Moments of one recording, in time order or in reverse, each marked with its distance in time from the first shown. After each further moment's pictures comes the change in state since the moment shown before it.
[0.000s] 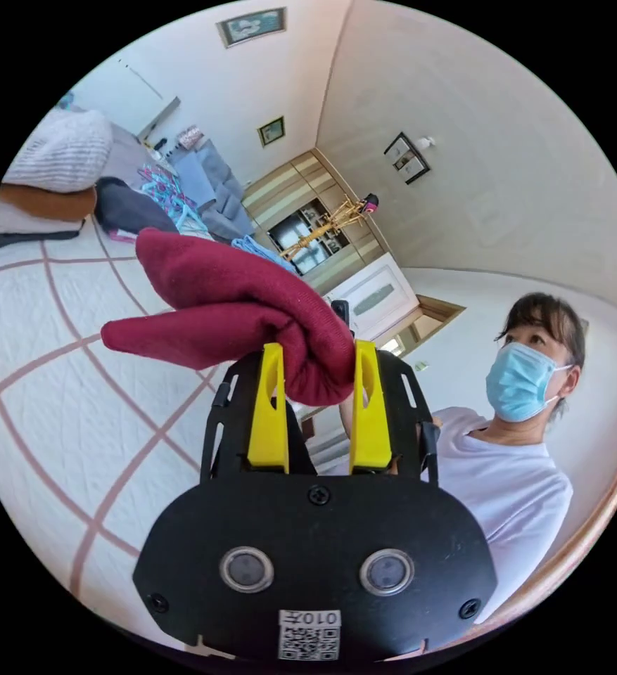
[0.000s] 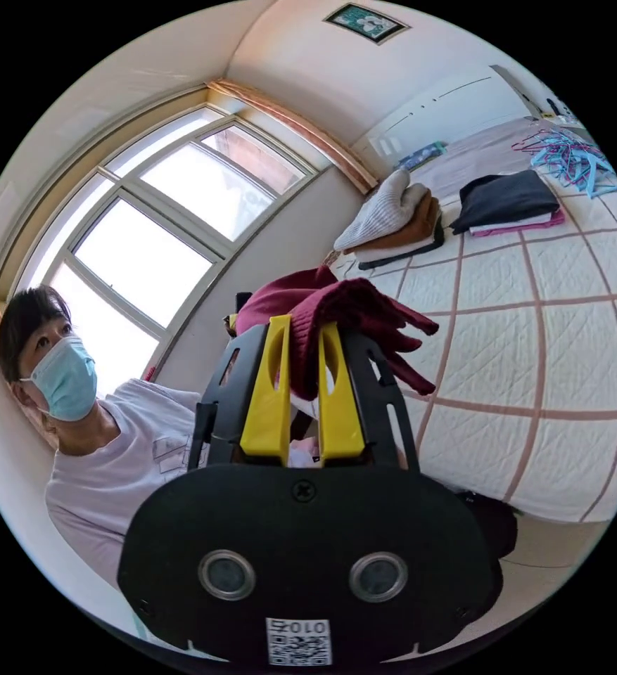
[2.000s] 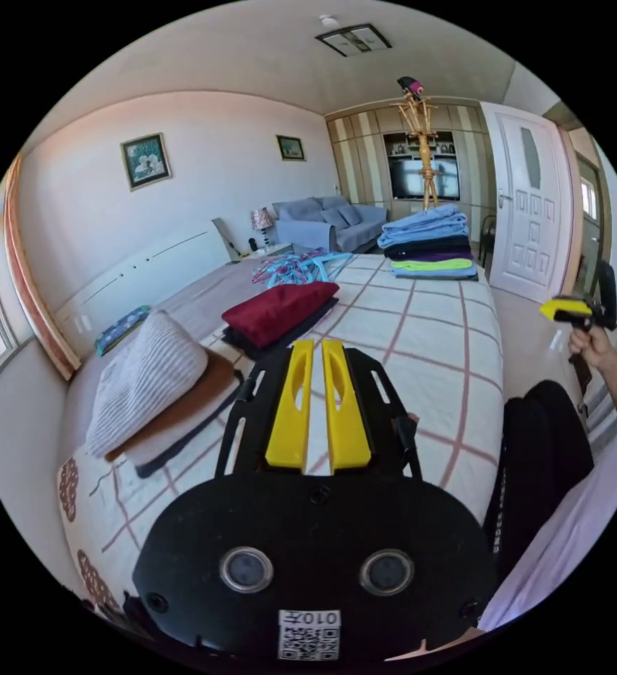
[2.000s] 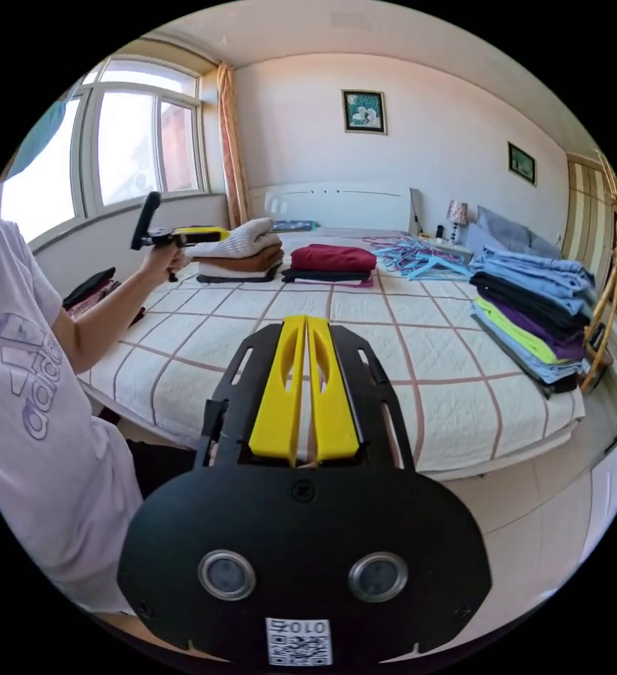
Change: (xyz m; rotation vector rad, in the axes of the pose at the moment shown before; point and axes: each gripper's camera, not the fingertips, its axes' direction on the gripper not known) left arm 0.139 -0.146 0.192 -0.051 -1.211 0.635; right arm -0.128 0.321 0.128 0.306 0.889 -0.281
